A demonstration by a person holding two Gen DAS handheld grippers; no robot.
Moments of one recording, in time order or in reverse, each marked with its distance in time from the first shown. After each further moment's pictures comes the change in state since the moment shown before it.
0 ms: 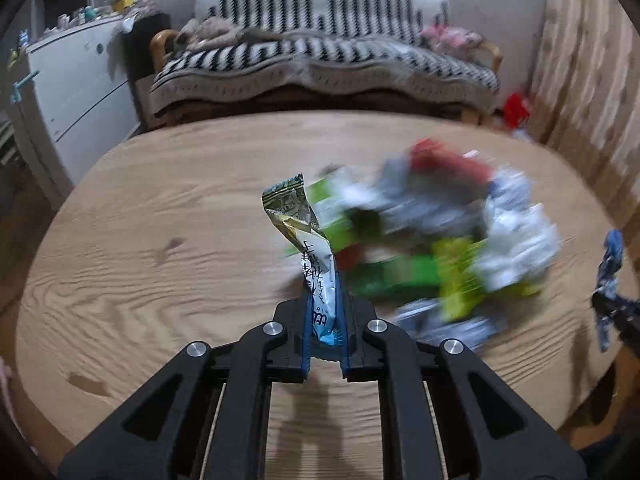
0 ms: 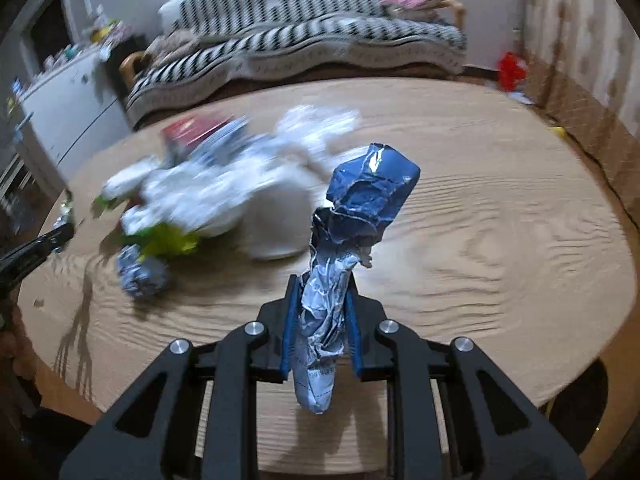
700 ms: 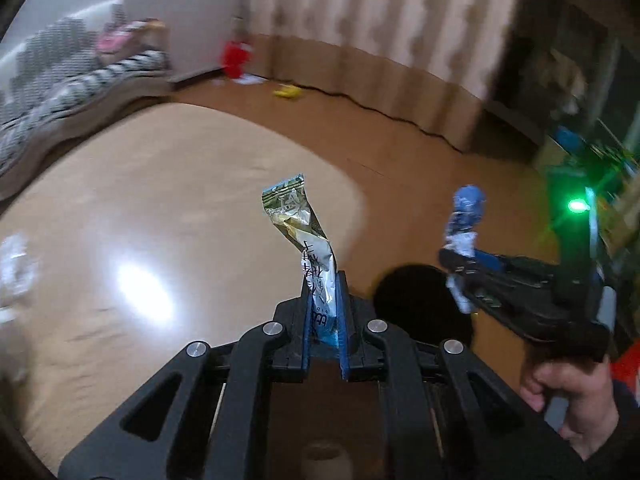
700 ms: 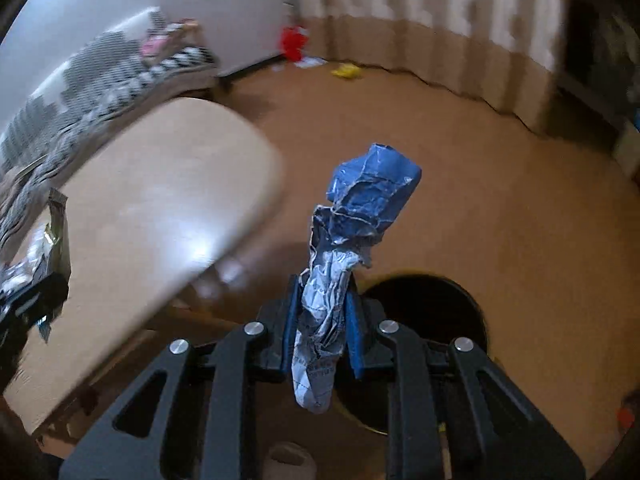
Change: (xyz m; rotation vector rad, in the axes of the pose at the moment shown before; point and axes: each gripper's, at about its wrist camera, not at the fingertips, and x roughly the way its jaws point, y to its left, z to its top) left arm -0.041 -0.494 -0.102 0.627 0.108 -0.690; right arm -0.109 -0.366 -0.140 0.548 -0.033 -0.411
